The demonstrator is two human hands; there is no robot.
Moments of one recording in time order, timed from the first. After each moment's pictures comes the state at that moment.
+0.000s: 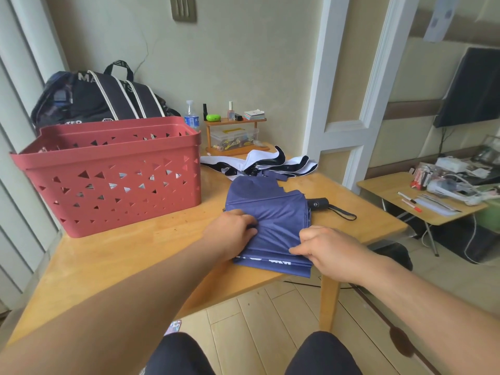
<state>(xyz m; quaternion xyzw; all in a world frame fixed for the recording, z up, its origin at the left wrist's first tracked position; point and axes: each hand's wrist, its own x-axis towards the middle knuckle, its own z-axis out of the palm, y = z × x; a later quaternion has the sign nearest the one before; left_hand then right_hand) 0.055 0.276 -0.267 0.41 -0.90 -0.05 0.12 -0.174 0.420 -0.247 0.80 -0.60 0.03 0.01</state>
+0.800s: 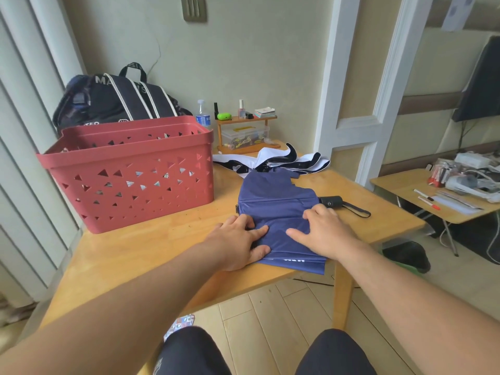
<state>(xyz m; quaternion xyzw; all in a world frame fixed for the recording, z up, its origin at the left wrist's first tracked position) 0.082 0.305 -0.260 0.42 -0.91 -0.01 -0.03 -0.157 0.360 -0.267 0.63 -0.77 0.10 -0.01</state>
